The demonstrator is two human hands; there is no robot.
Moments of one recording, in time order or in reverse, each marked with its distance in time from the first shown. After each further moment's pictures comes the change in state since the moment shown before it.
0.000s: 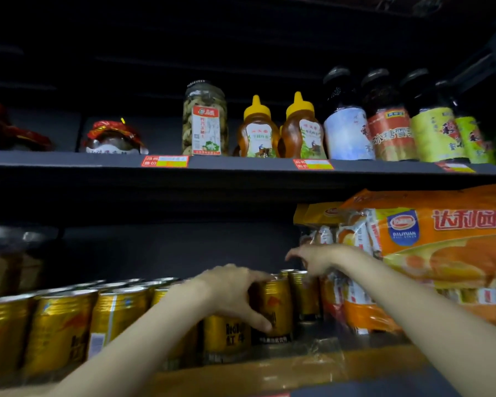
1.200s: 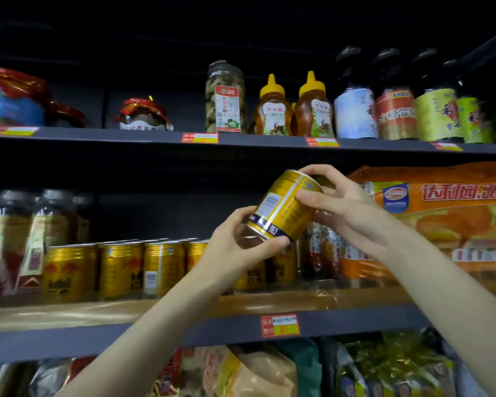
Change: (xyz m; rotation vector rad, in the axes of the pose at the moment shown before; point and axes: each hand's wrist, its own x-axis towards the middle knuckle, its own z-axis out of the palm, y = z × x) left_hand -0.093 0.027 0.019 -1.155 0.653 0.172; right_hand -0.152 -0.064 -0.011 1.477 0.430 -0.460
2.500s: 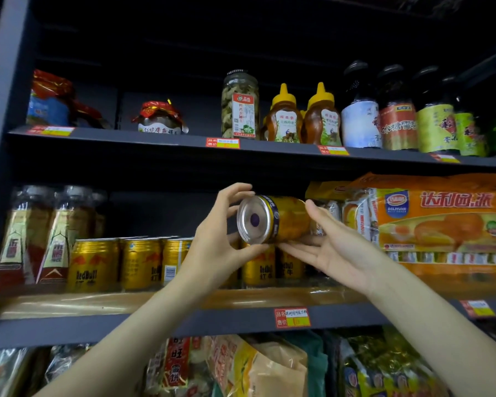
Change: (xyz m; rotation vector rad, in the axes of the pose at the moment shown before) left_hand -0.017 0.014 -0.037 0.225 0.086 0.308; right_hand -0.026 0.011 0.048 0.485 0.108 0.312
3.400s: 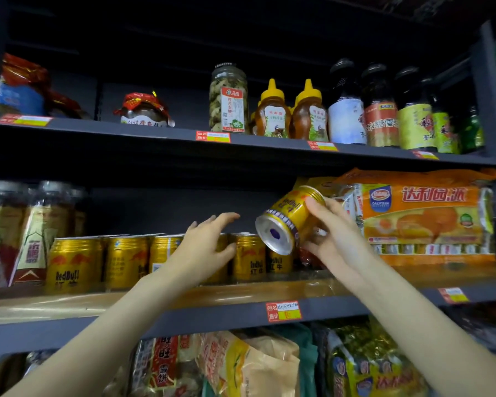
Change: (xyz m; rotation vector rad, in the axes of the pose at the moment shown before) left_hand 0.008 -0.040 -0.005 0.561 -0.270 -0.180; right_hand 0.007 0.010 -0.012 -0.118 0.218 -0.289
